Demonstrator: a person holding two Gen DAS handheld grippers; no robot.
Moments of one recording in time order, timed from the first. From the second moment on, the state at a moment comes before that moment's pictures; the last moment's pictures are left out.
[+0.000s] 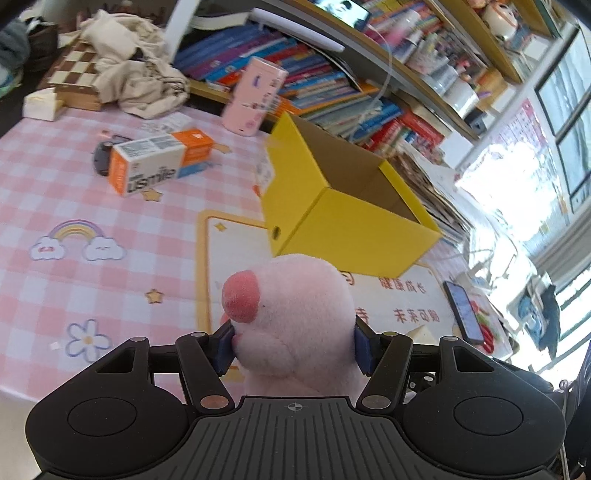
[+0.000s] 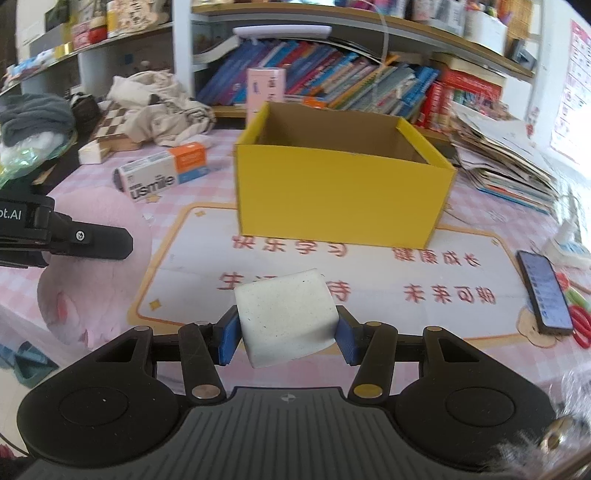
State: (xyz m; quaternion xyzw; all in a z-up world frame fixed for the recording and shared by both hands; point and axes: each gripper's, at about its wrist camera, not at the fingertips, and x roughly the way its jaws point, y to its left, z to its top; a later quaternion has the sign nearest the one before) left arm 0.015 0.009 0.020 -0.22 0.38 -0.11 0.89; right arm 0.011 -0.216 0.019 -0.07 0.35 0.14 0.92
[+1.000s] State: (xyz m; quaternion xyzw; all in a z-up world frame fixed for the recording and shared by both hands) left arm 0.078 -0.064 0.020 -0.19 0.39 -0.17 0.88; right arm 0.061 -0.280 0.017 -0.06 0.37 0.11 0.92
